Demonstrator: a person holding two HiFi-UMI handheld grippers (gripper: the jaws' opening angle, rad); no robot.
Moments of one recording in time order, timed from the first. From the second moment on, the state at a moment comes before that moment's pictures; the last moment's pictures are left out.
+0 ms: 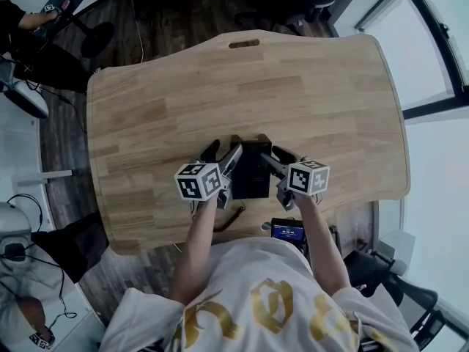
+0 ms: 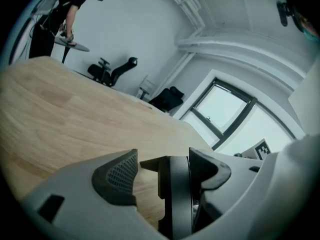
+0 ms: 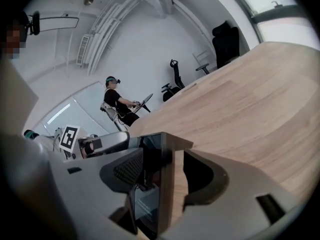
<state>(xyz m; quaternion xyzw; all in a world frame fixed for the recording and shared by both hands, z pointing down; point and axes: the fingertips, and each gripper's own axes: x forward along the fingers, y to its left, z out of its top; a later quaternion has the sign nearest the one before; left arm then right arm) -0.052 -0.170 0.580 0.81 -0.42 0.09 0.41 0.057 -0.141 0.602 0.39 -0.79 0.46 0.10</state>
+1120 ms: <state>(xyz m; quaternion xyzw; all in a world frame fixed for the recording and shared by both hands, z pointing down) -0.061 -0.120 0.451 0.86 -0.44 0.07 0.23 0.059 -0.108 0.471 0.52 -0.82 0.22 0.07</state>
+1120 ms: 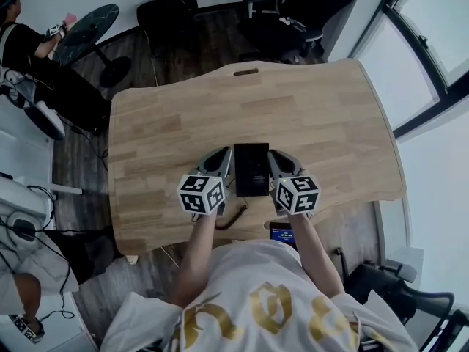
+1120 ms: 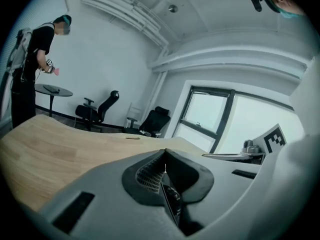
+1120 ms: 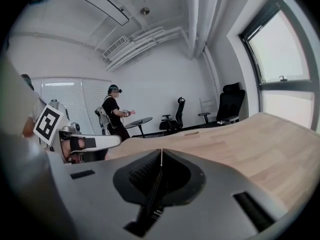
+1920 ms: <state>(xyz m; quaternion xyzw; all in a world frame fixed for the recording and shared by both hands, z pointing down) -0.080 -0.096 0.425 0.86 -0.47 0.07 0.21 0.056 -0.079 0.445 0.54 -0.81 0.19 0.08</state>
